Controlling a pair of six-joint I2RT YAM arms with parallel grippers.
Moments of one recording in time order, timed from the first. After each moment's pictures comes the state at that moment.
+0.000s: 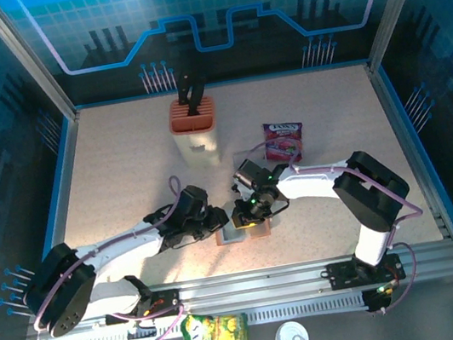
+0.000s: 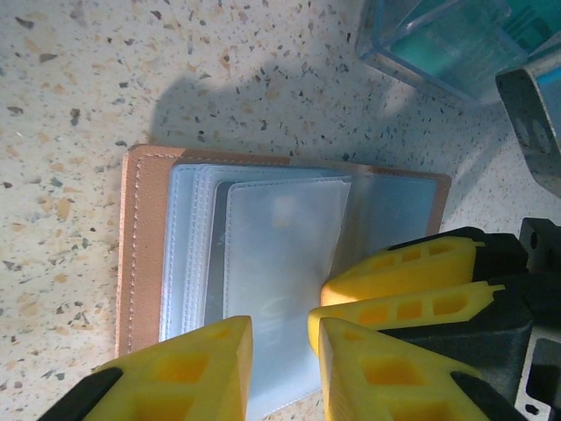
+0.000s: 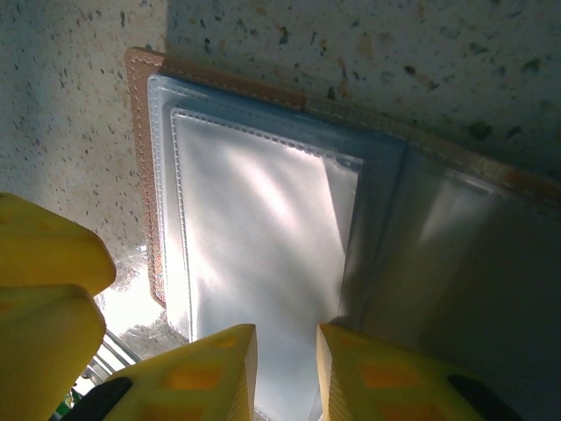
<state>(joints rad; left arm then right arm) -0.74 1.29 0.54 -0.15 0.19 -1.14 0.80 1.74 0.95 -0.43 -0.47 0.69</state>
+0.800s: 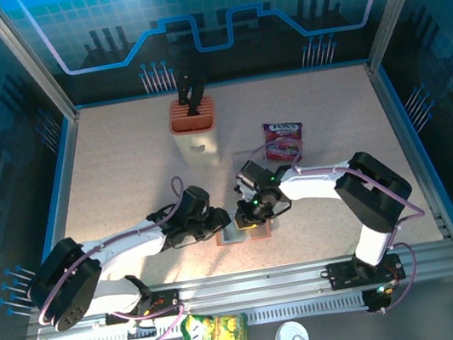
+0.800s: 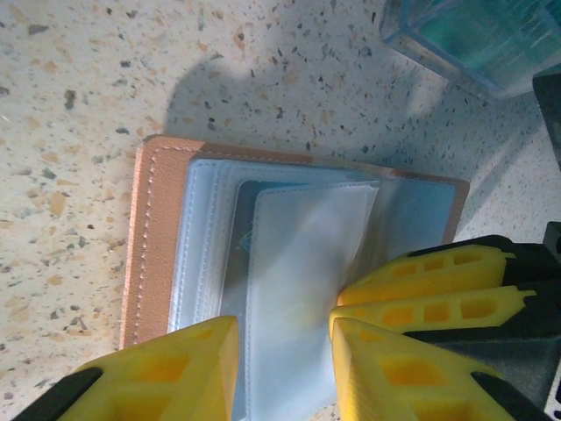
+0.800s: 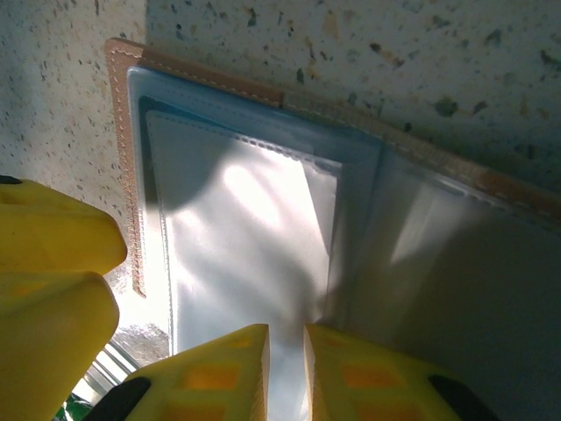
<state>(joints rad) -0.74 1.33 0.54 -0.13 0.21 -1.15 0.79 1.73 0.92 -0.41 -0.47 0.69</state>
